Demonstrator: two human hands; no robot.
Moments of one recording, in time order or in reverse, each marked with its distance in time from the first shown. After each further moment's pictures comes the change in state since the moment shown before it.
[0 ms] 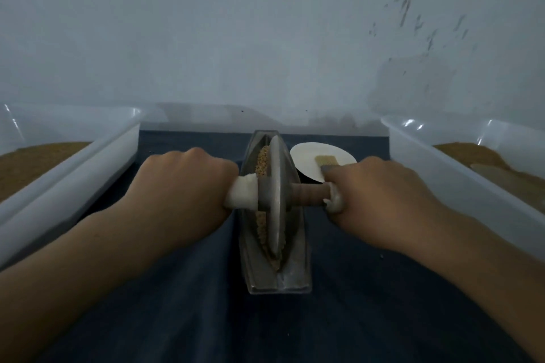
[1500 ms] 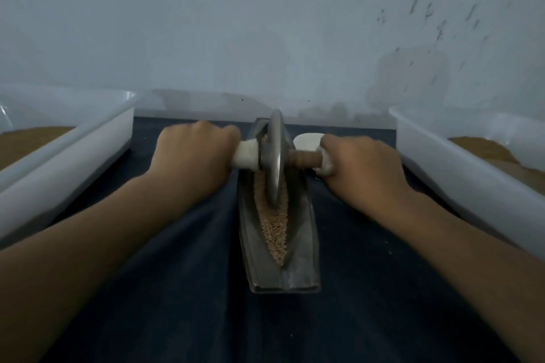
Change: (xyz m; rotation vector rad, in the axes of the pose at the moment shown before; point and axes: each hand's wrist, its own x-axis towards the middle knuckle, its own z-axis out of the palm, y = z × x) left_hand 0.045 0.000 0.039 -0.036 0.084 -0.070; right_hand 0.046 0.006 0.050 -0.013 0.169 0.003
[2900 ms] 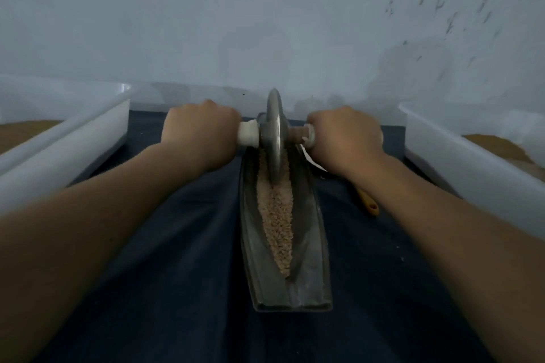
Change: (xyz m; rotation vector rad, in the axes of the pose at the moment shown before) left_hand 0.044 -0.007 0.028 -0.038 -0.153 -0.108; right_hand 0.064 -0.009 0.025 -0.066 -0.067 0.065
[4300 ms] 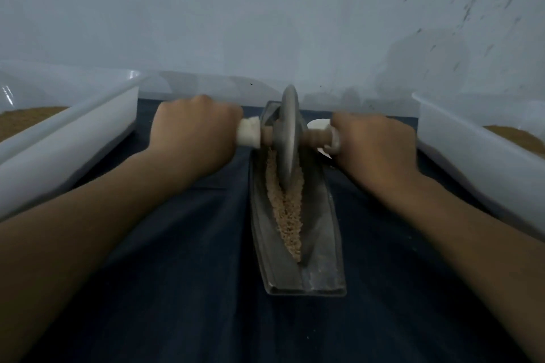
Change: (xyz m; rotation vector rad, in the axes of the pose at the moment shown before) left_hand -0.035 -0.007 -0.002 0.110 0.214 0.057; right_hand -0.043 0.010 -0.001 -0.061 0.162 -0.033
